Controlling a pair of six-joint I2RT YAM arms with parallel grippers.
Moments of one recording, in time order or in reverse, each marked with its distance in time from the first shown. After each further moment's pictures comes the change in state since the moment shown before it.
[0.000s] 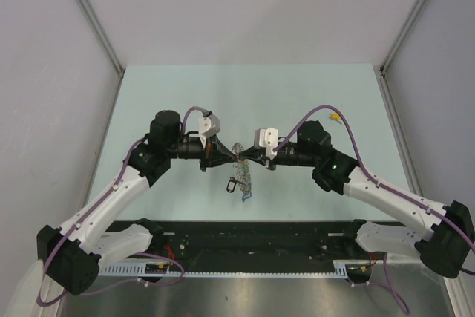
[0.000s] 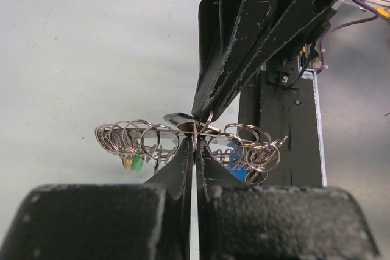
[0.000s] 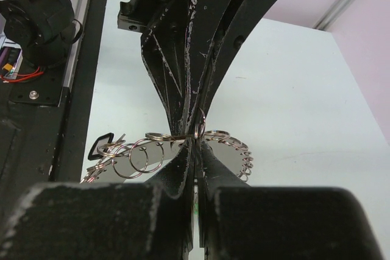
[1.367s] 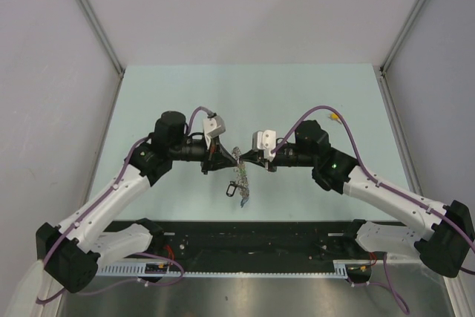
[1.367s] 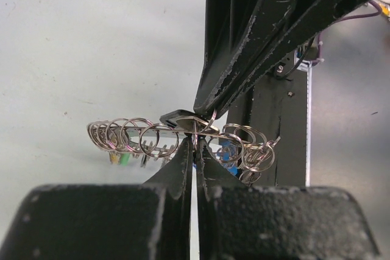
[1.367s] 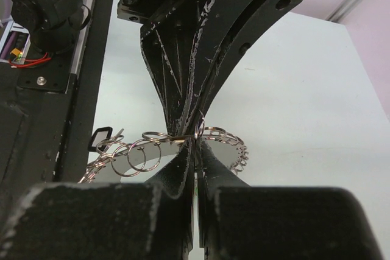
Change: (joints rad) left arm -0.041 0.011 0.033 -0.121 -0.076 -0.024; right arm 0.004 0.005 0.017 -0.069 -0.018 -0.032
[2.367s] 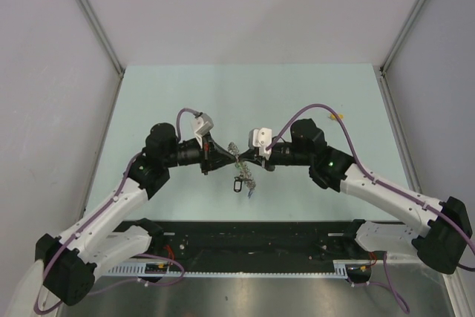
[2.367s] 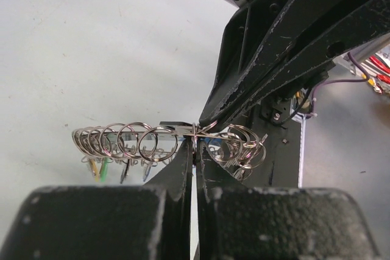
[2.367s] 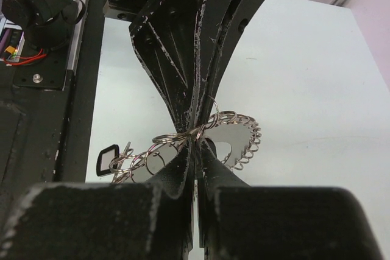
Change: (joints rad) left arm 0.029 -0.100 -0.193 0.336 -0.062 -0.311; right arm 0.006 0.032 0.020 -0.032 0.033 0.008
